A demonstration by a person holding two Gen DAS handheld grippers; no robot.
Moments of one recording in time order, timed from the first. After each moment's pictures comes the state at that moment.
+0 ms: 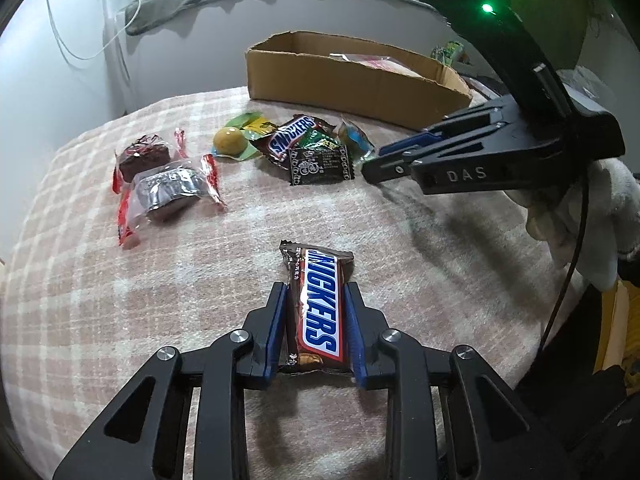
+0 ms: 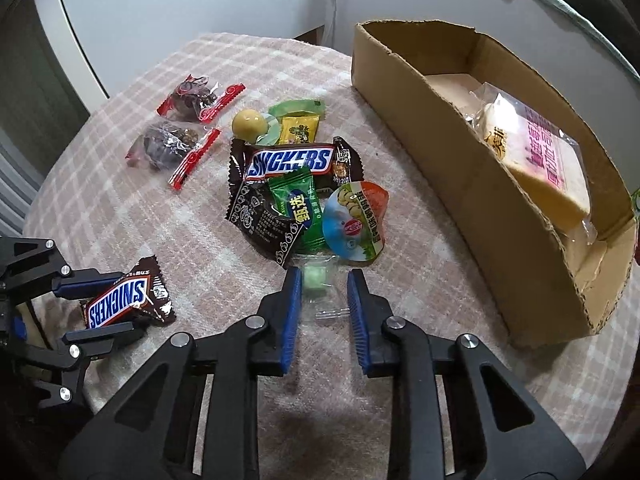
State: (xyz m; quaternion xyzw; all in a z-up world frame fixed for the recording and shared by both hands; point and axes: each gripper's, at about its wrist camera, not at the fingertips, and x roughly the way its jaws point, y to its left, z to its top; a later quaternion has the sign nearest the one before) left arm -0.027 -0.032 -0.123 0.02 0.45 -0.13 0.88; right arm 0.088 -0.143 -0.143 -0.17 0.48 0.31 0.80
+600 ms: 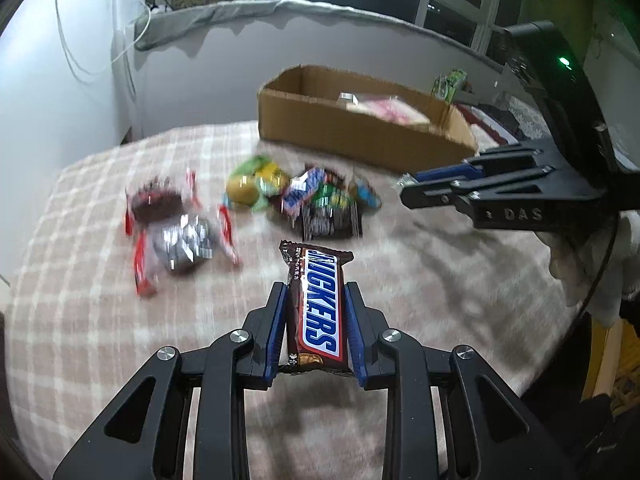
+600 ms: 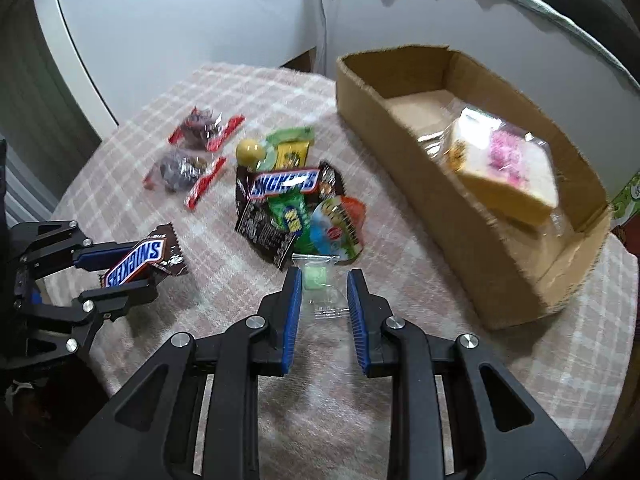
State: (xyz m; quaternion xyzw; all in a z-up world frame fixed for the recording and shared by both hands) left arm -0.006 -0.025 -0.093 0.00 0.42 -0.13 0.90; right arm 0.080 -0.166 -0.112 -0.14 0.46 0.31 0.82
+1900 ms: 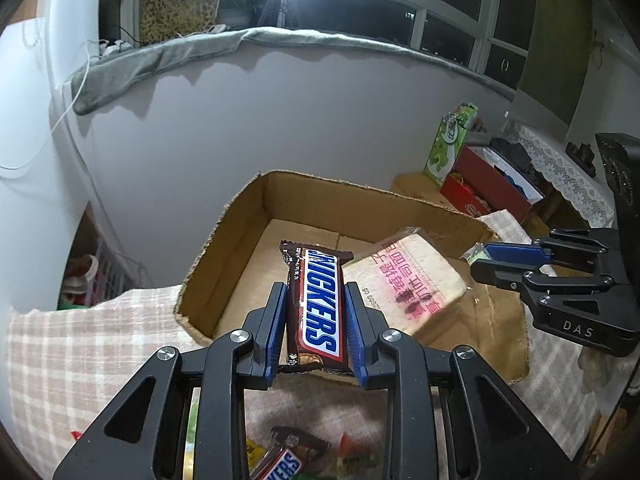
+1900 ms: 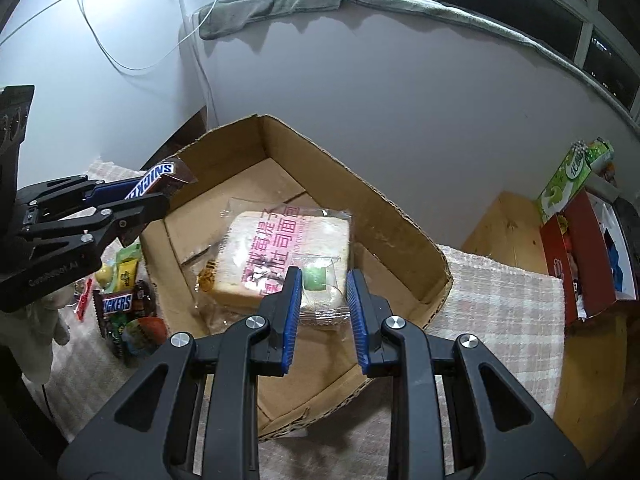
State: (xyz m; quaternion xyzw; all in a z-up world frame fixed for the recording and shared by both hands) left arm 0.185 -0.086 -0.059 0.01 0.39 -0.15 0.91; right arm 0.200 -0.270 -0.071 -0.08 0.43 0.19 0.88
